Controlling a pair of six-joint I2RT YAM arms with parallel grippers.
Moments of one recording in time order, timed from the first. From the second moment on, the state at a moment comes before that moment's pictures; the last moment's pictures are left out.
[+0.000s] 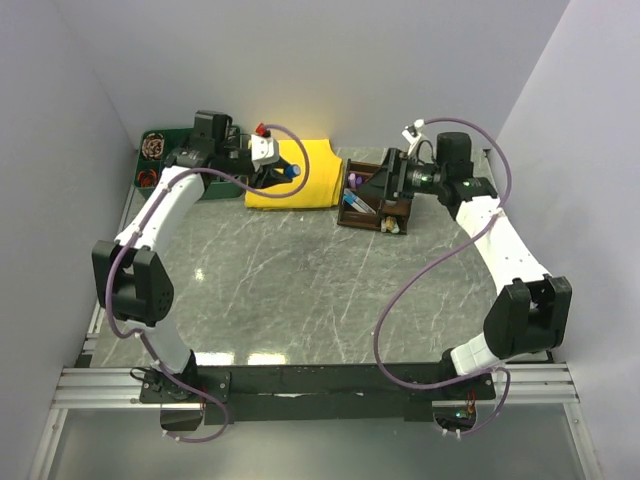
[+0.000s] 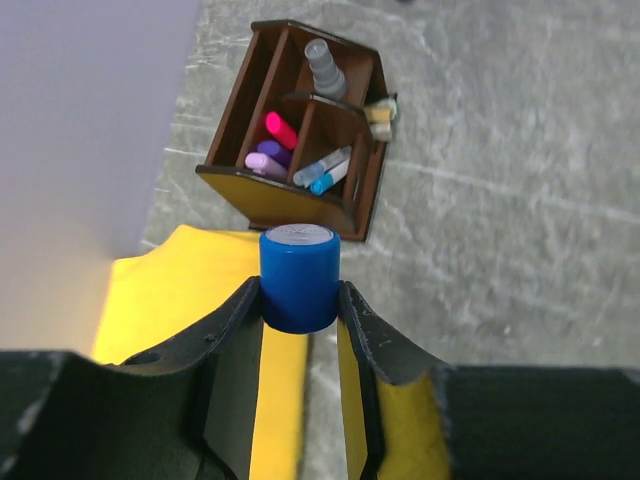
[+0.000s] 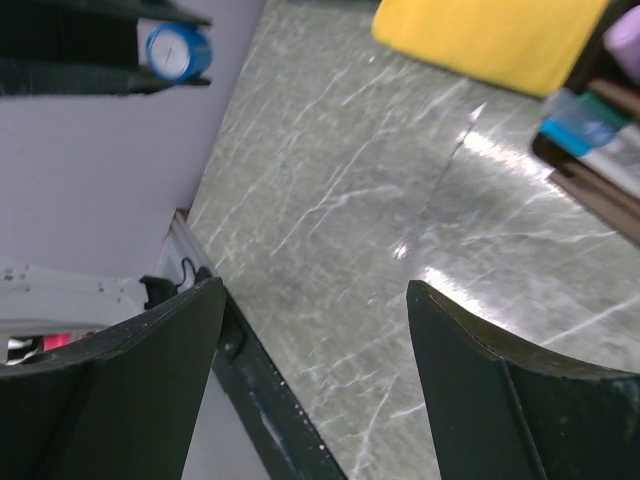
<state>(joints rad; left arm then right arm) -0.23 1.73 1.65 -0.54 1.08 0.94 0.14 1.49 1.34 -0.40 -0.85 0.42</state>
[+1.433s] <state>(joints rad) -0.43 1.78 1.67 -0.42 0.94 0.48 0.32 1.69 1.54 -0.32 -0.76 0.52</state>
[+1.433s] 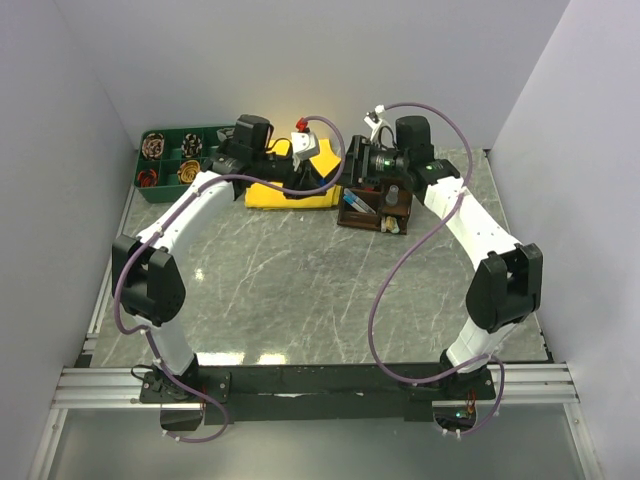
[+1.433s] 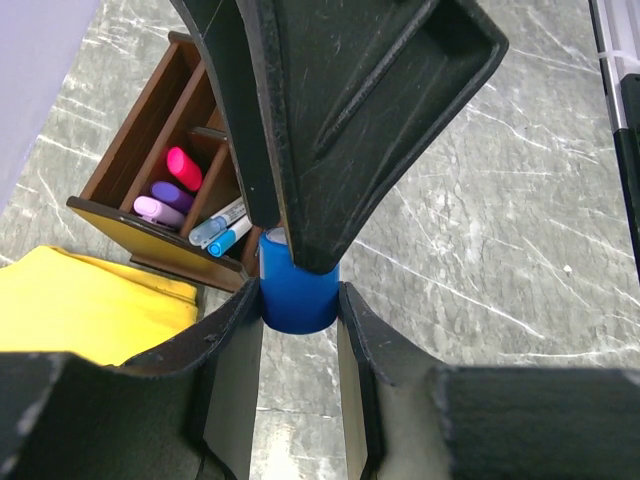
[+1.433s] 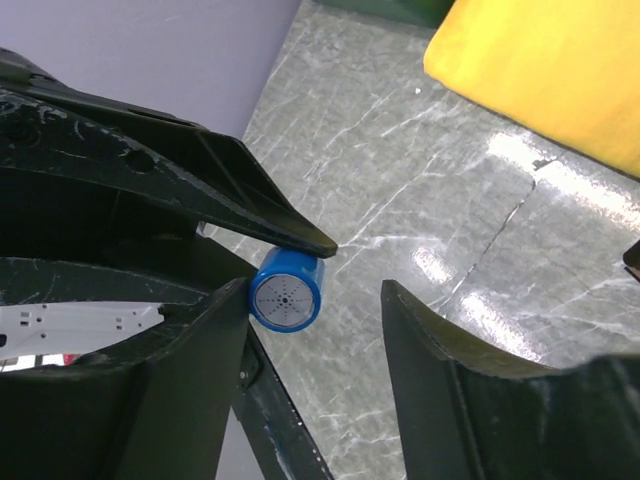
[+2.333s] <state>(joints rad) -0.44 1.78 1.67 -0.41 0.91 0.47 0.34 1.70 1.54 -0.30 -0.79 0.49</state>
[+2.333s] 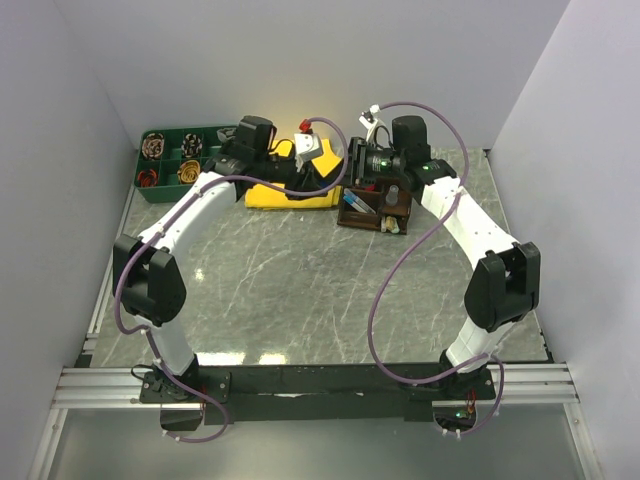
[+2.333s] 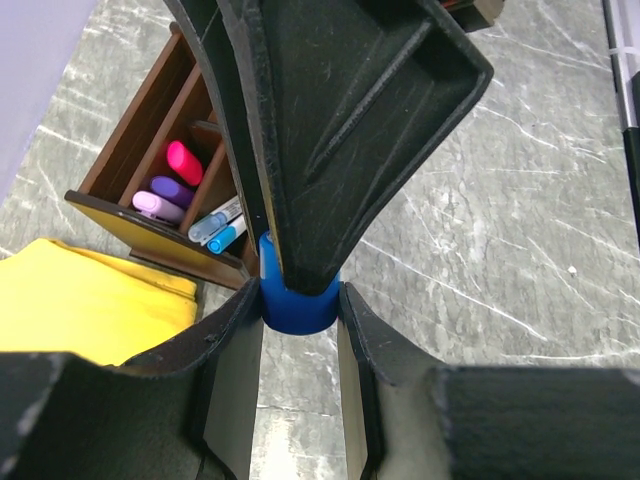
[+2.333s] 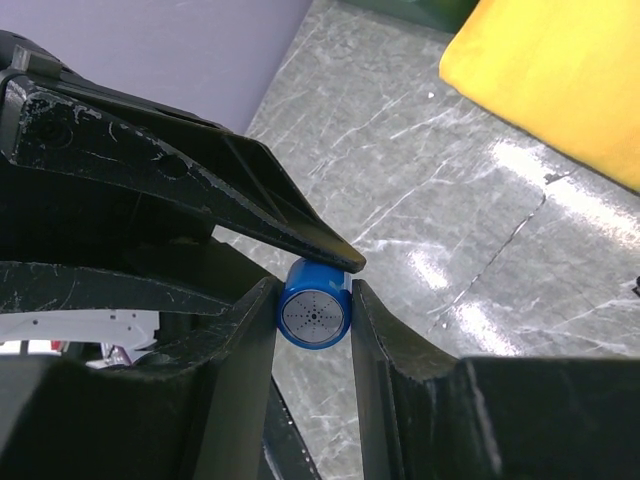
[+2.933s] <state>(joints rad) -0.44 1.75 1.56 -0.33 0.64 0.46 0.24 1.57 1.53 -0.52 -0.67 0.20</state>
